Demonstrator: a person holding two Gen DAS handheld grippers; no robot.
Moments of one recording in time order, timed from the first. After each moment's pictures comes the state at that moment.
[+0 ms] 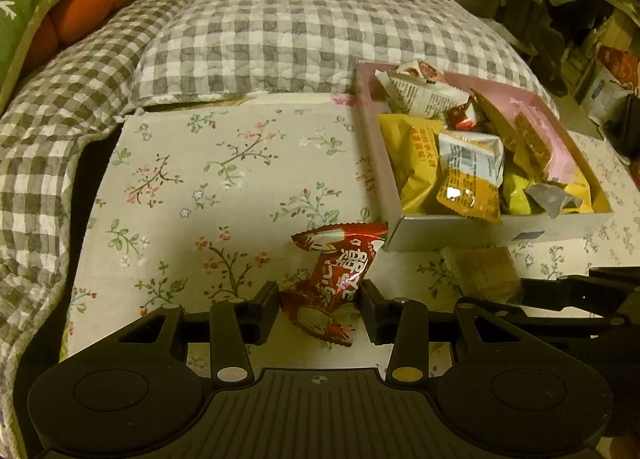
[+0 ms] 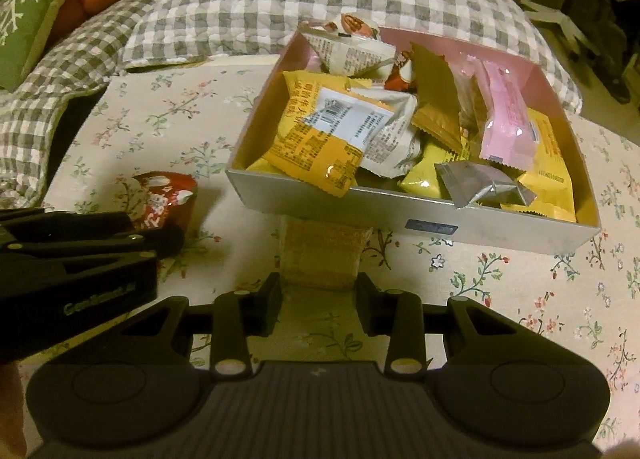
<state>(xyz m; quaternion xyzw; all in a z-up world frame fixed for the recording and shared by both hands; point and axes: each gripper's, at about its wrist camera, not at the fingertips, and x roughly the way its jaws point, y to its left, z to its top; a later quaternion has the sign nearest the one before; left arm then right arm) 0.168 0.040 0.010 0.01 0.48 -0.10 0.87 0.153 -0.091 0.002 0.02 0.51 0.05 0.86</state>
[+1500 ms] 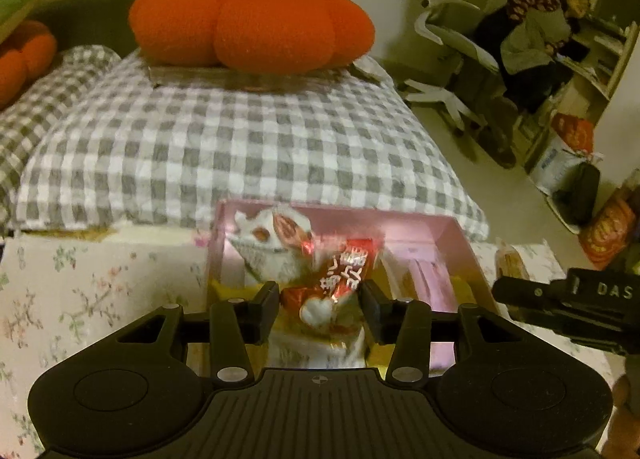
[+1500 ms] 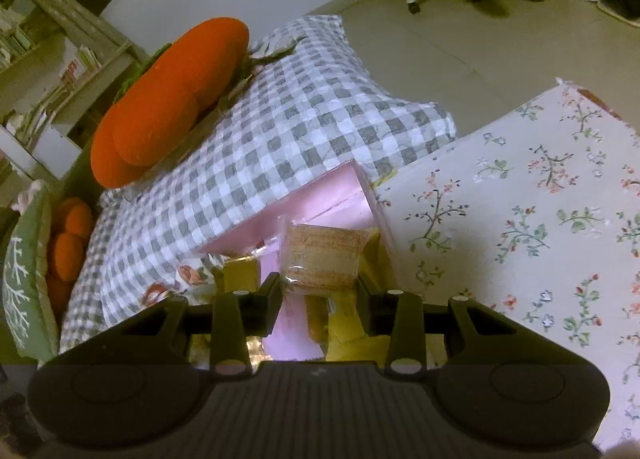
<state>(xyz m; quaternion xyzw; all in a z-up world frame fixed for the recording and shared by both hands) 0.247 -0.061 0.050 -0.05 0.39 -0.16 0.90 0.186 -0.285 0.031 0.32 0.38 -0.01 0.87</state>
